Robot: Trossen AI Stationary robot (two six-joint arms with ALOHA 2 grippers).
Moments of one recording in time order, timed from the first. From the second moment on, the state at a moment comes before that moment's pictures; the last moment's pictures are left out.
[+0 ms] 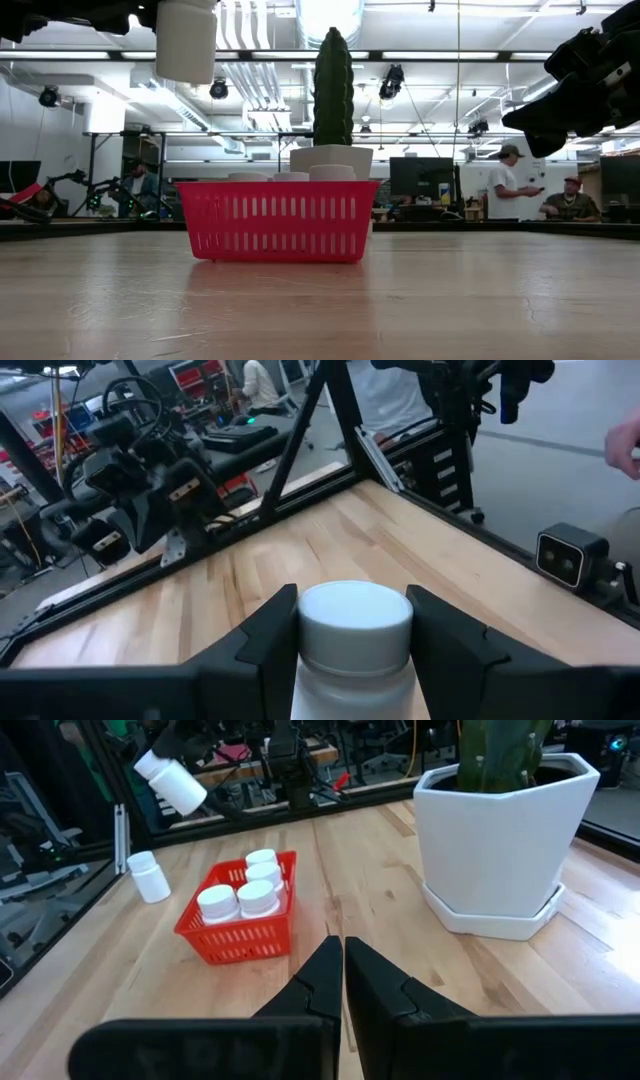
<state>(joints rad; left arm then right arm) -0.49 1.18 0.48 0.58 -0.21 0.28 0.03 0.19 0.01 0.01 0.05 0.23</state>
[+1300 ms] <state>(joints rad) -0.47 1.20 0.30 0.85 -0.19 0.24 0.03 0.19 0.01 0.01 0.05 0.23</state>
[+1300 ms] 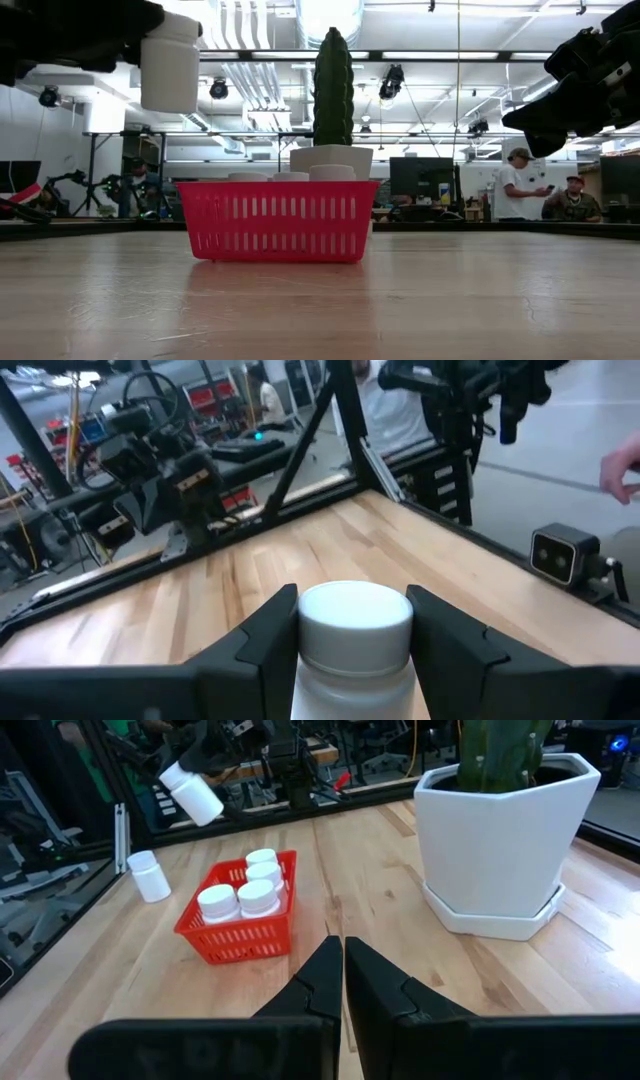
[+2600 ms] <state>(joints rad) -0.42 1.35 0.19 1.29 -0.07 0.19 0.03 0.19 0.01 0.01 0.05 0.23</state>
